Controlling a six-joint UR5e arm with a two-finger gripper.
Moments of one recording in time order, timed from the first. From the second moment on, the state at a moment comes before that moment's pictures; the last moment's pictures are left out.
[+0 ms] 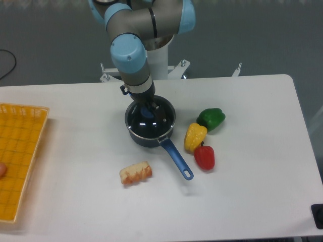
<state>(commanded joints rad) 2.32 -1.65 -1.97 -1.13 1.72 1.13</state>
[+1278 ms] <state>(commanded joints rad) 2.31 -1.68 -1.95 -1.12 1.76 1.13</state>
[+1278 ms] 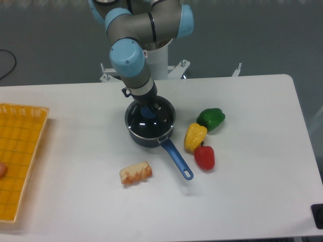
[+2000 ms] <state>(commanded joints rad) 2.26 -1.72 -1.94 -1.12 1.81 1.09</state>
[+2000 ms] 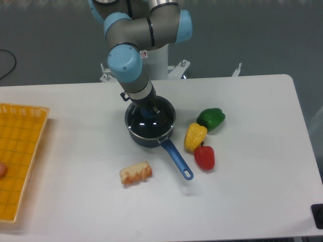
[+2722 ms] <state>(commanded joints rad) 2.27 -1.72 -1.95 -1.12 1.78 1.09</state>
